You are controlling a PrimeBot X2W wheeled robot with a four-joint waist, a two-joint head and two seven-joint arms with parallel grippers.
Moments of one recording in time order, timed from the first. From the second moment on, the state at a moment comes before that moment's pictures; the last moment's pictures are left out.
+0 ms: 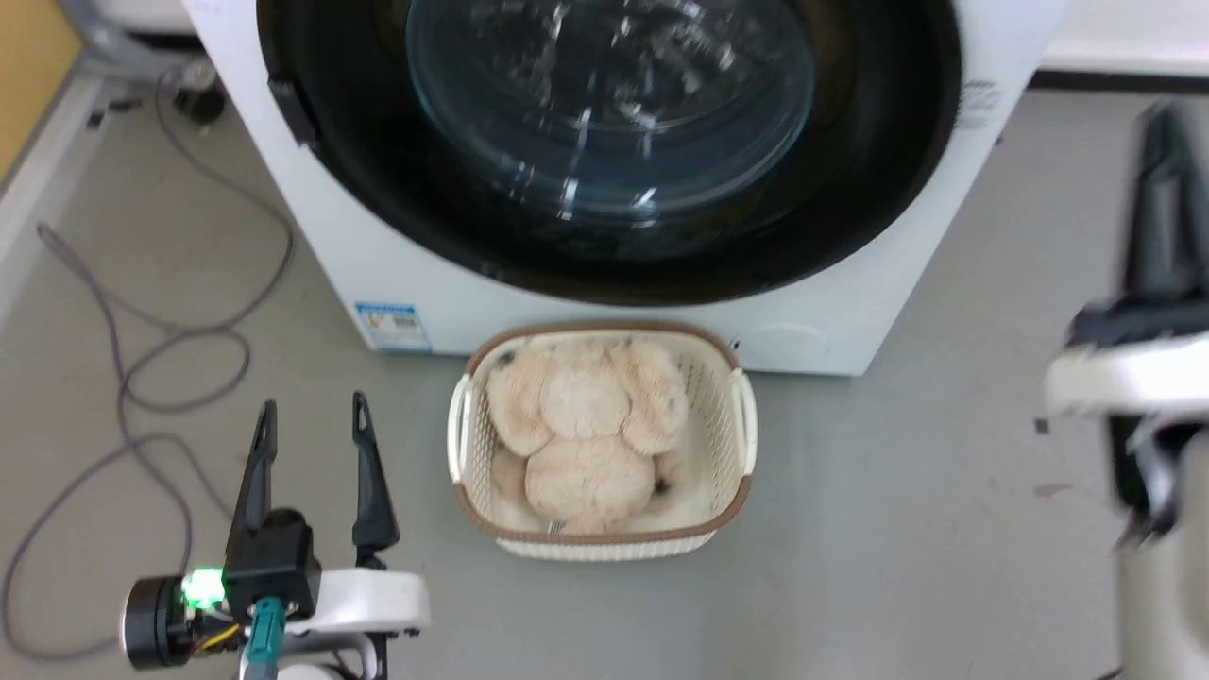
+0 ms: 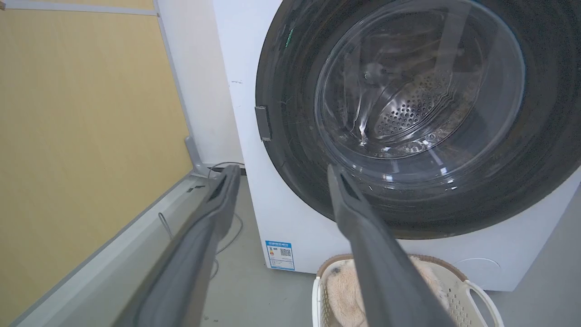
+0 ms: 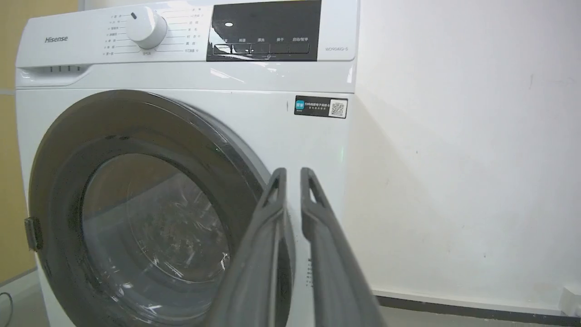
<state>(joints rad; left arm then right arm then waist) -0.06 0.08 -0.08 0.01 -0.02 0.24 -0.26 -0.48 -0.13 -0.13 0.11 0.08 0.13 -0.26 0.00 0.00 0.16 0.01</state>
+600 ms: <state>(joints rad) 0.05 0.09 -0.08 0.02 -0.02 0.21 -0.26 -0.02 -0.06 -0.07 0.07 0.18 0.13 -0.26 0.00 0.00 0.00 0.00</state>
